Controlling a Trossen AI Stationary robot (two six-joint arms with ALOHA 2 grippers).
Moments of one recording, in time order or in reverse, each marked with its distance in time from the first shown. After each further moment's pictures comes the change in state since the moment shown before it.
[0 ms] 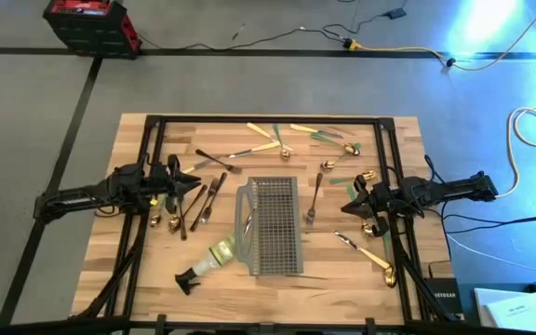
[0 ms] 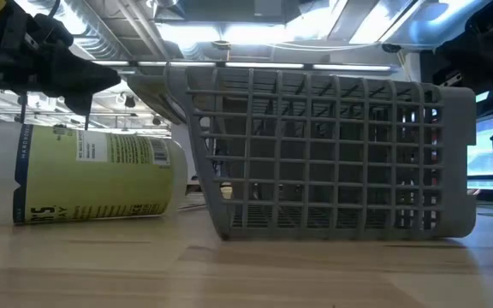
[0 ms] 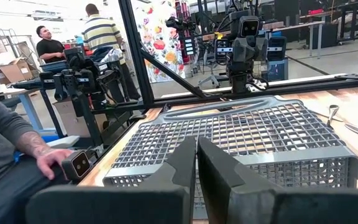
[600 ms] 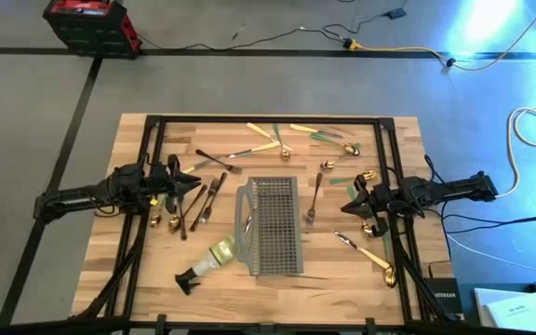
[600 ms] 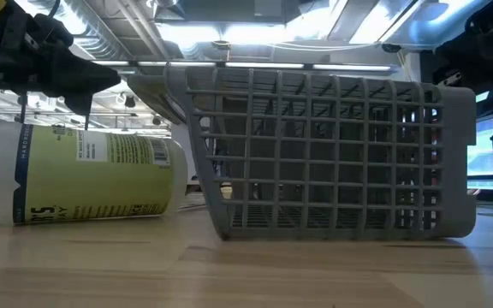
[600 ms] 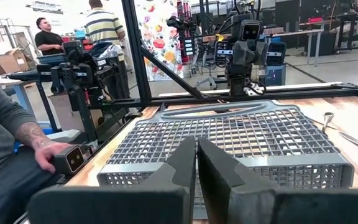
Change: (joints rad) left arm 0.000 0.000 0.000 0.000 0.000 0.000; right arm 0.000 0.000 0.000 -0.001 0.000 -0.061
